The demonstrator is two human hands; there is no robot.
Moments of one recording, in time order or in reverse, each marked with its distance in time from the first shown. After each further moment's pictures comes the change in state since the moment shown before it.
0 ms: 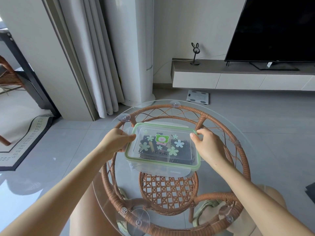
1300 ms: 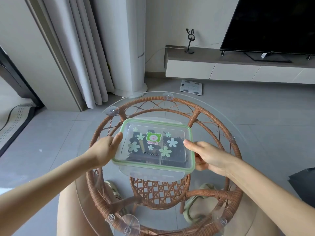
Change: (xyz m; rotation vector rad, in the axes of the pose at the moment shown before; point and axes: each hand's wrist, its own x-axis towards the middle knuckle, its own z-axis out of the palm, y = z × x) left_hand 0.008 -0.033 0.008 0.478 -0.090 0.323; right_hand -0.005 0.016 -0.021 0.691 -0.905 0.271
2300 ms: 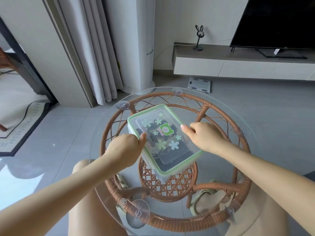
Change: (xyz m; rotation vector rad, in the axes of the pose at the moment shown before) left_hand -0.035 0.047 0.012 0.325 0.083 -0.033; right_hand 0.025 -0.020 0.015 -1.036 0.490 -0.310
